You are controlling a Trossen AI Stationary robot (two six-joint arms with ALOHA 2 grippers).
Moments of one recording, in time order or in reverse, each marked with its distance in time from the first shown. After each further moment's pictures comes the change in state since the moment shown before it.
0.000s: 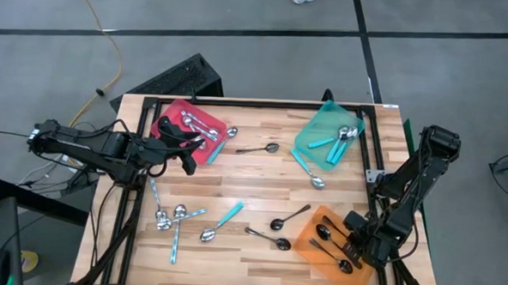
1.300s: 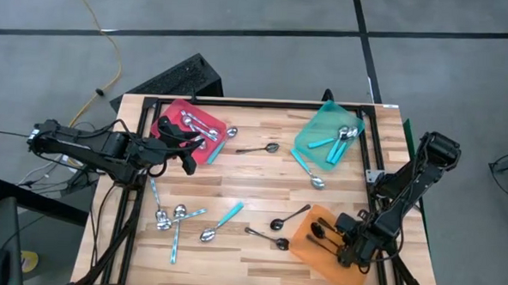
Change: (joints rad) left arm 0.000 0.000 0.000 0.001 -0.007 -0.002; right arm -0.132 0.113 0.041 0.013 -0.087 -0.241
